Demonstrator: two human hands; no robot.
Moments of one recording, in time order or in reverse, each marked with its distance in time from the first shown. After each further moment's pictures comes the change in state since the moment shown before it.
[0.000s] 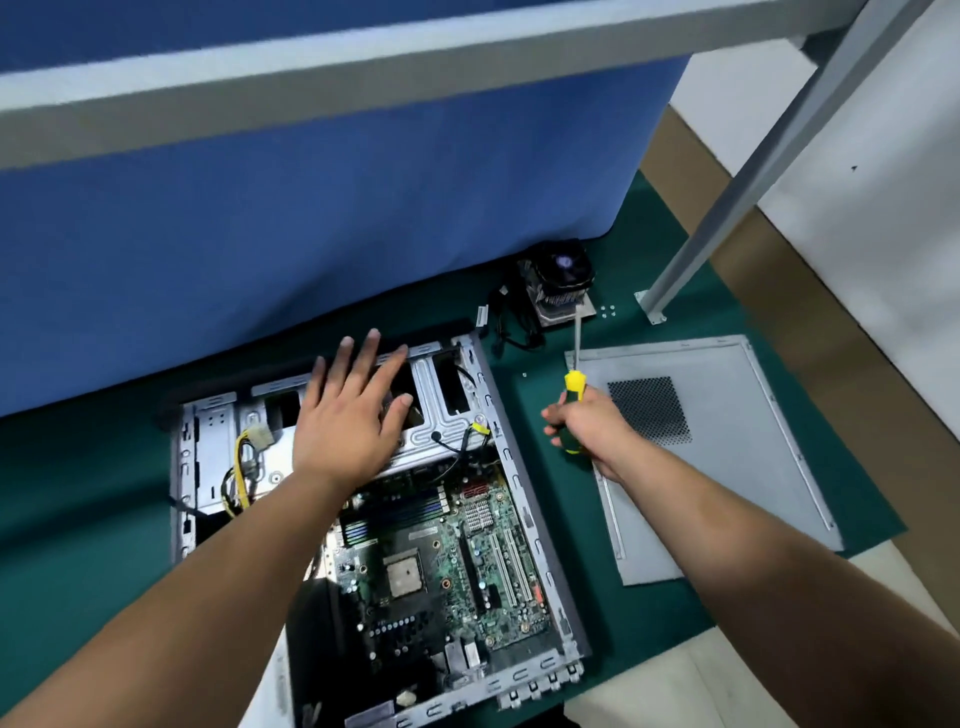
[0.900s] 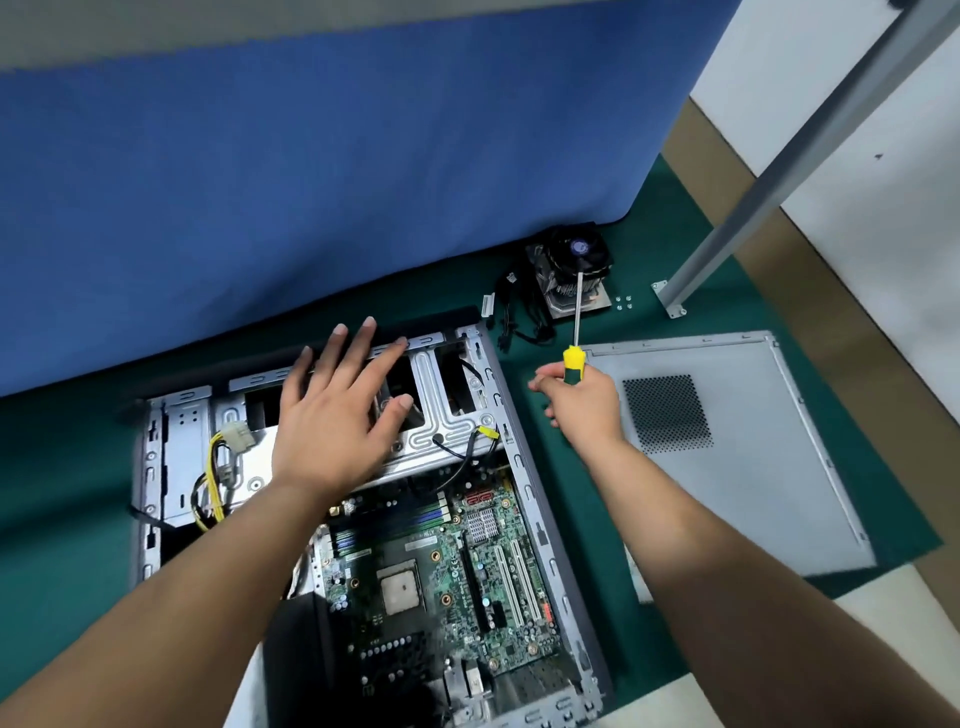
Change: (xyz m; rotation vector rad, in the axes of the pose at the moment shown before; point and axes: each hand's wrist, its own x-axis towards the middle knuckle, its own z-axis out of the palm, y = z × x) left_hand 0.002 -0.002 0.003 -0.033 0.020 0.018; right_hand 0.031 0.001 0.036 -0.088 0.264 -0.221
